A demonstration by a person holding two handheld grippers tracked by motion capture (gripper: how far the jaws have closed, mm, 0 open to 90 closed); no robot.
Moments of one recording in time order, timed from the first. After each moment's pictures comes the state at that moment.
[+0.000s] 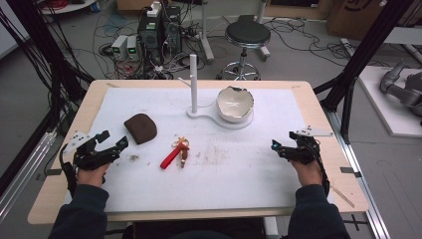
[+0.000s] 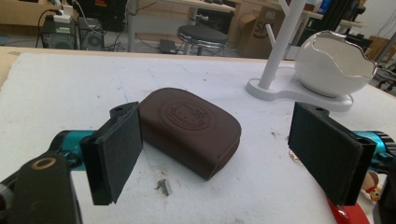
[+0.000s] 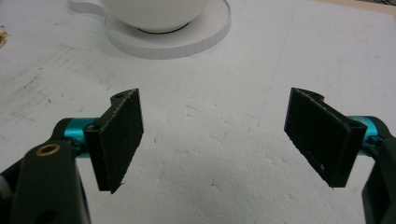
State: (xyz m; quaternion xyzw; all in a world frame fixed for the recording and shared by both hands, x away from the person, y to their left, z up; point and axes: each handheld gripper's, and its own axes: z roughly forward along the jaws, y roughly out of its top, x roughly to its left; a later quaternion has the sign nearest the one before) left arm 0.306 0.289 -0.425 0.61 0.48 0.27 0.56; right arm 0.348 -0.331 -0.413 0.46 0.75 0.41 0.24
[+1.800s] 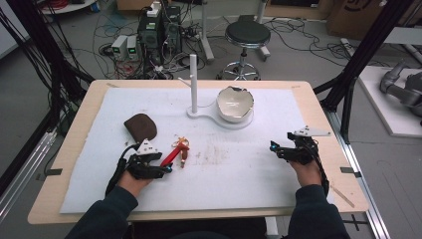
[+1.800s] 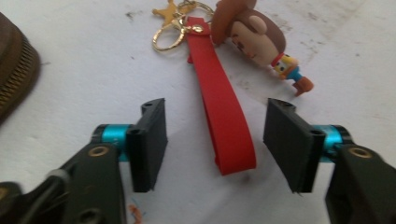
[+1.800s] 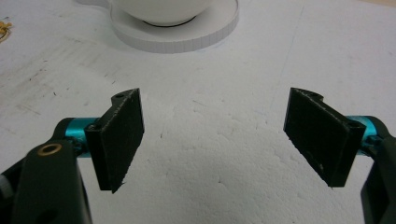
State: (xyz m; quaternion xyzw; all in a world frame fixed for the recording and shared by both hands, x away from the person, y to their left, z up) left arm 0.316 0.168 -0.447 0.83 0.38 0.15 0.39; right arm 0.348 -0.327 -0.414 0.46 0.76 0.40 0.23
